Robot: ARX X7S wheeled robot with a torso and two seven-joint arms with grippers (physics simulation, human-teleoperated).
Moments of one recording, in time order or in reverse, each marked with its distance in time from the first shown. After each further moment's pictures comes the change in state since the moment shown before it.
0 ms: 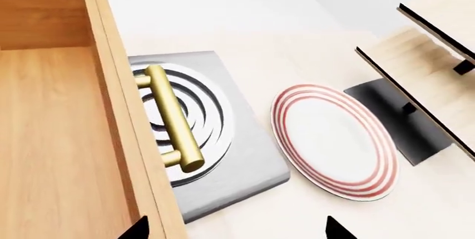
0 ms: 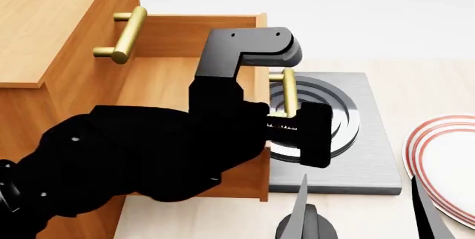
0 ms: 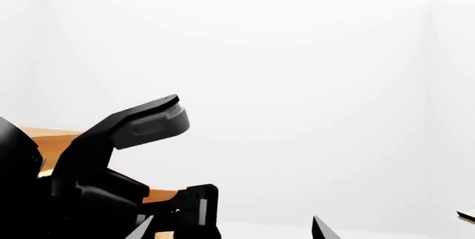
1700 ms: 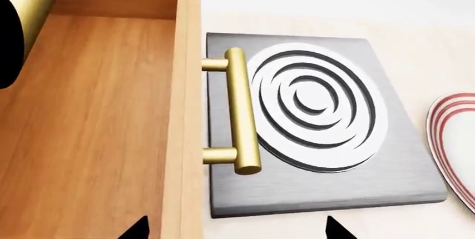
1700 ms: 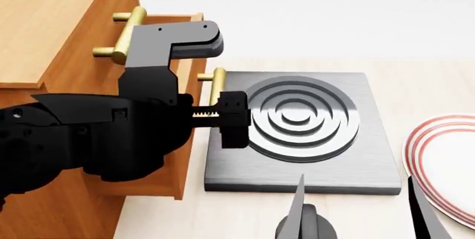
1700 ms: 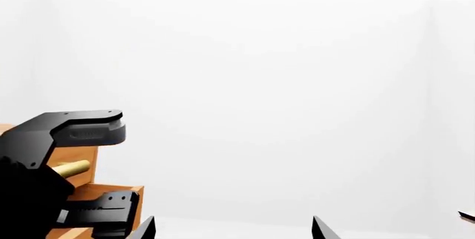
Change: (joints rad) left arm -0.017 -0.129 -0.034 0.010 -0.120 -0.074 -0.375; right arm -0.003 -0.021 0.008 0.002 -0.010 0.016 -0.019
